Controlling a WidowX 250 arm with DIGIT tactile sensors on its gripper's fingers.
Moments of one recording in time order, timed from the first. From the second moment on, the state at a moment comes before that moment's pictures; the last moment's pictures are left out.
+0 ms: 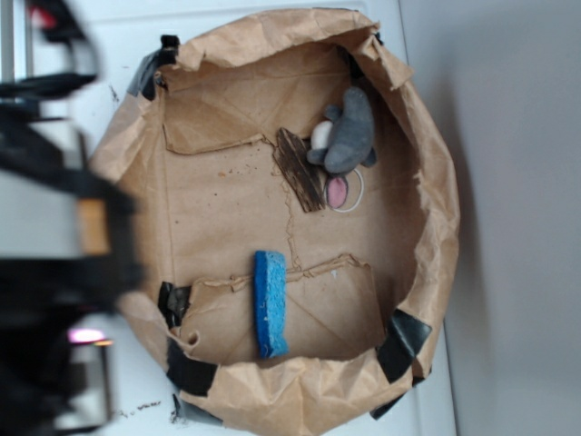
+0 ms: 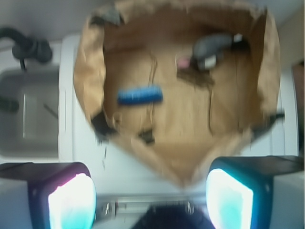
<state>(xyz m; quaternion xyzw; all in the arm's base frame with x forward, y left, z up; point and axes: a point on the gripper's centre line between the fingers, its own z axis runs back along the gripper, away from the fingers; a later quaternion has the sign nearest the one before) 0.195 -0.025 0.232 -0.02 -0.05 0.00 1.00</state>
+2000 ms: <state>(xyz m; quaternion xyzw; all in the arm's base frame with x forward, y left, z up) 0.269 0.014 0.077 0.06 -0.03 -0.36 0.93</state>
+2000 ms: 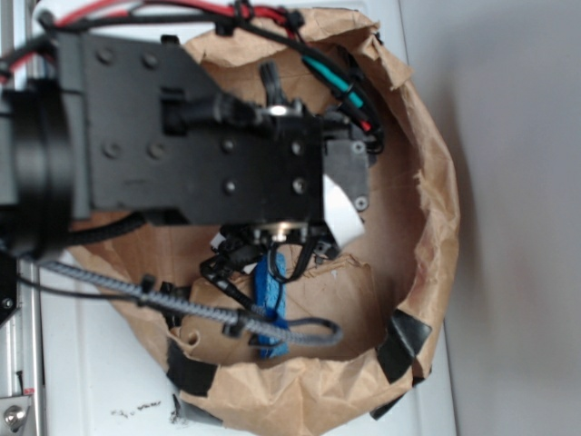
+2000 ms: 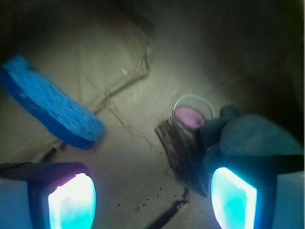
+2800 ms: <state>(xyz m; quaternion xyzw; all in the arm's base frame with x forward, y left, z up) 0.262 -0.037 0.031 -0.01 0.01 -0.41 0.91</state>
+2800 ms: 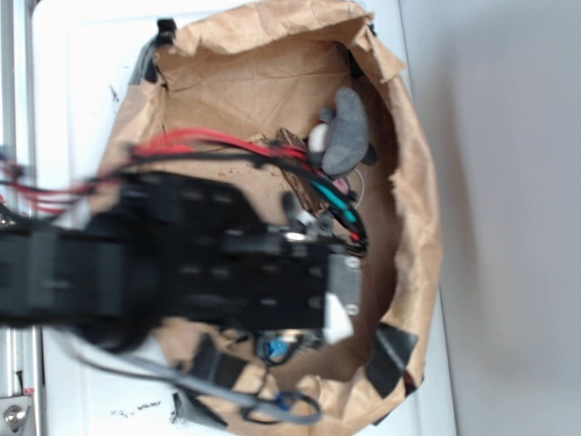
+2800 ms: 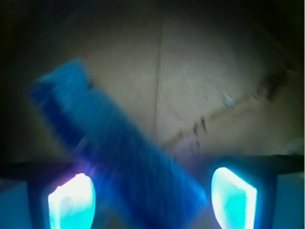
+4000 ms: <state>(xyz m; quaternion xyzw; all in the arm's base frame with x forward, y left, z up) 0.275 0.031 0.128 0.00 -0.06 -0.25 0.97</state>
